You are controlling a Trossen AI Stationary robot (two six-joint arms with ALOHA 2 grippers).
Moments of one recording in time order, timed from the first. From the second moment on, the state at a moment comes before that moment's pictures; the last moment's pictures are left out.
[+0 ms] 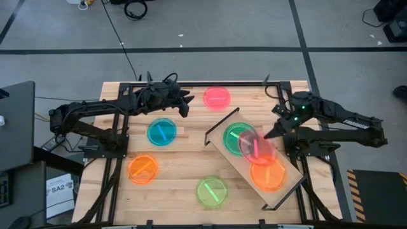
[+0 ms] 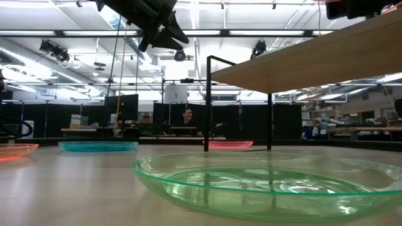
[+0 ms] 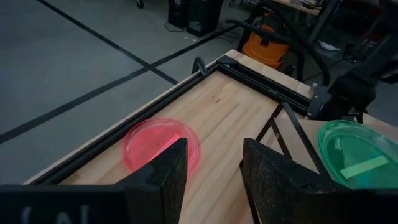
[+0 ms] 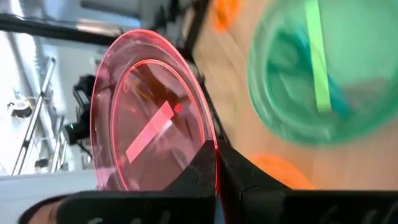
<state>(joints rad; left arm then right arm) 0.28 1.27 1.00 -0.08 -0.25 -0.30 -0.26 0.53 0.72 -0.66 -0.68 1.08</state>
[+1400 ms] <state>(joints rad) 0.28 1.27 1.00 -0.11 -0.25 -0.33 0.37 0.85 1.07 -1.18 -0.23 1.12</state>
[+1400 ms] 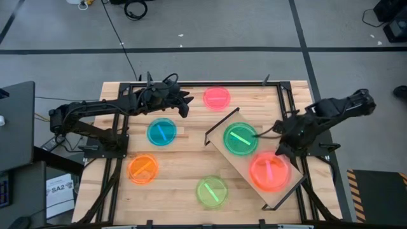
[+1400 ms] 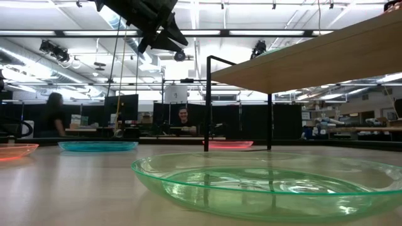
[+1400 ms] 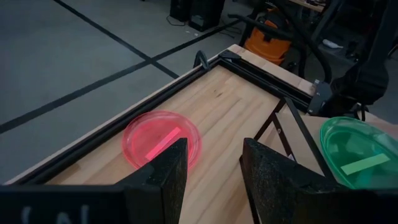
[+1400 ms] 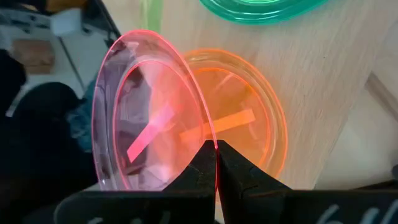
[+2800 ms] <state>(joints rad) 0.28 1.27 1.00 -0.11 -0.25 -0.34 0.50 0.87 1.03 -1.22 -0.05 1.07</state>
